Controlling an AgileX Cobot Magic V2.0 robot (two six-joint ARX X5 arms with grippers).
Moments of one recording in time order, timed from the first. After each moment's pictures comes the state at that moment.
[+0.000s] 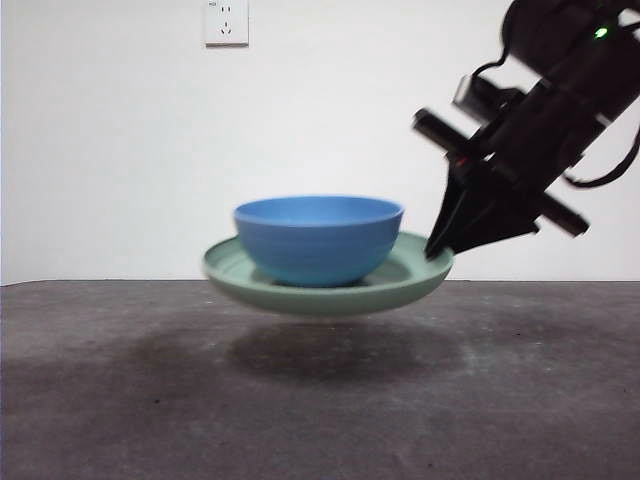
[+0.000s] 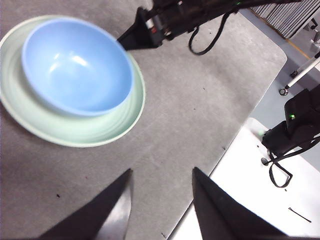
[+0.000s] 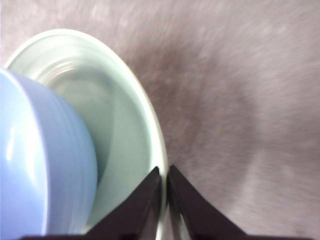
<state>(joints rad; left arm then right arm) -0.47 0.74 0.89 -0.76 0.57 -0.04 0.36 1.53 0.91 -0.16 -0.37 0.41</state>
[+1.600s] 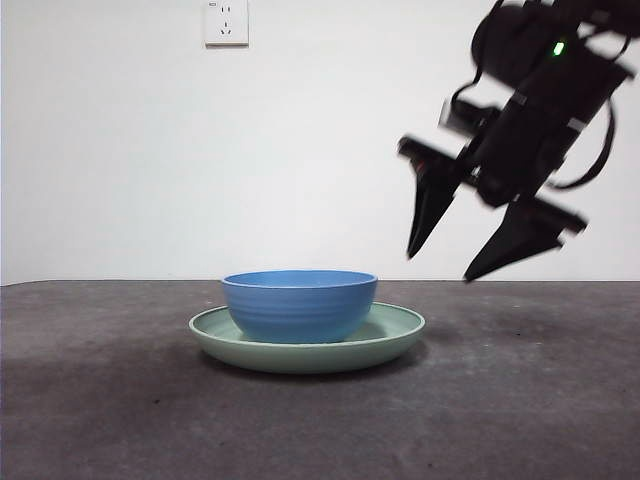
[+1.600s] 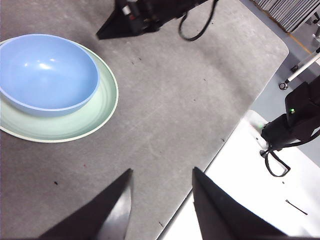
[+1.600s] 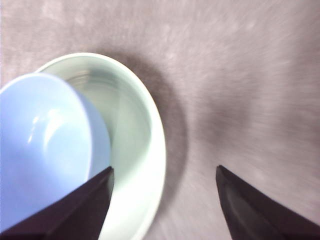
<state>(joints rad) -0.47 0.74 0.89 -0.80 0.57 -0.04 0.38 1.58 1.02 -0.31 -0.24 0.41</state>
